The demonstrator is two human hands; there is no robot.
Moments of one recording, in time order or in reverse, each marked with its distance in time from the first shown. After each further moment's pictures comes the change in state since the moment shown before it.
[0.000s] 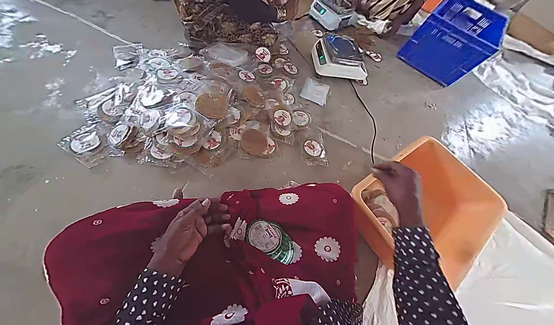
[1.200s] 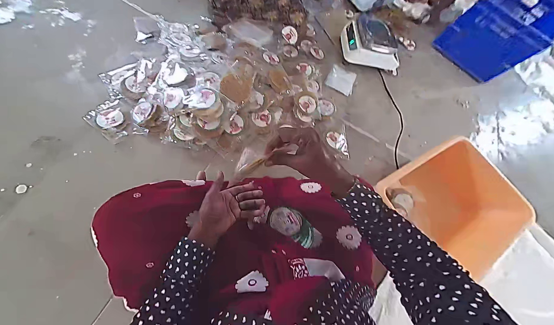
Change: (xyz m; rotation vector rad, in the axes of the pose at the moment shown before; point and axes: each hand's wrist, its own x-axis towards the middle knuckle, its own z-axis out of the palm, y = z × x) left_hand 0.012 -0.004 -0.009 -0.257 -0.176 -0.187; right_hand -0.018 -0.257 0.119 0.645 -0.521 -0.943
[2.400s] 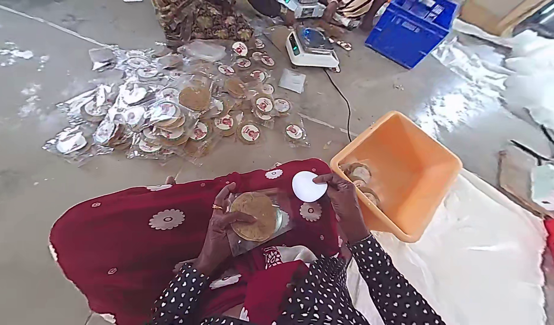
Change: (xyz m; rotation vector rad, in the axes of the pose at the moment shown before) left_hand -0.031 -0.100 0.032 0.841 -0.140 0.840; right_hand -0.244 -0.028 -0.014 0.055 0.809 0.656
